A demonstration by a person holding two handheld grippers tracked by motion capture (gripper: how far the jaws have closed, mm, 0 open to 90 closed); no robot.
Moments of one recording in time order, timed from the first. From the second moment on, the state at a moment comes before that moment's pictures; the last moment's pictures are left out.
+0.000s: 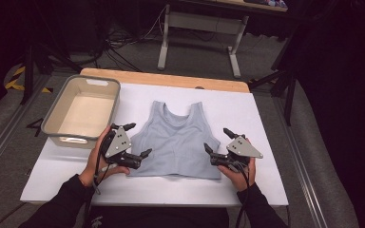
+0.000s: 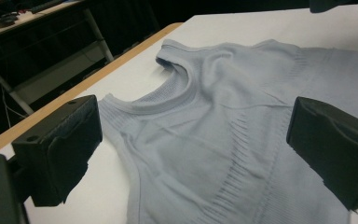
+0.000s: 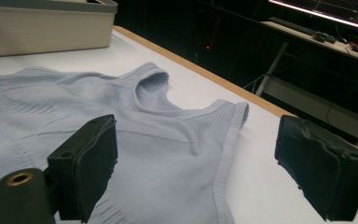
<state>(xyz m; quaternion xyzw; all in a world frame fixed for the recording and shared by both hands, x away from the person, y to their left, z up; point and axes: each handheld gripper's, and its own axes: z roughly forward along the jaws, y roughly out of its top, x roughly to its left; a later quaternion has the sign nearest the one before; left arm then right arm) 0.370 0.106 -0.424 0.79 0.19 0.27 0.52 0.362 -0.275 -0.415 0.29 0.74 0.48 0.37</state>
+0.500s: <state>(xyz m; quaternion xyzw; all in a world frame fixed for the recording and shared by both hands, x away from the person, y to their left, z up) 0.356 0.120 -0.440 0.80 0.20 0.26 0.50 0.345 -0.286 -0.422 0.30 0.74 0.48 0.36</state>
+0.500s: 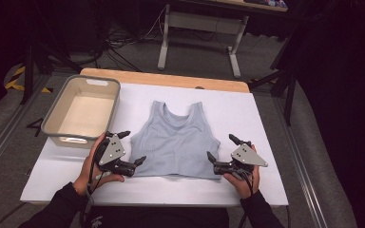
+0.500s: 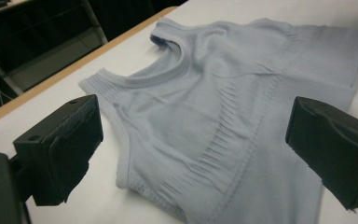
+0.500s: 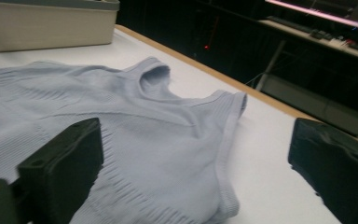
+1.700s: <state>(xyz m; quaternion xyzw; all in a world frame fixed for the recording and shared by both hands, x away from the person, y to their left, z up) 0.345 0.141 -0.456 0.81 0.23 0.24 0.48 0.354 -0.279 -0.433 0.28 0.76 0.47 0.36</state>
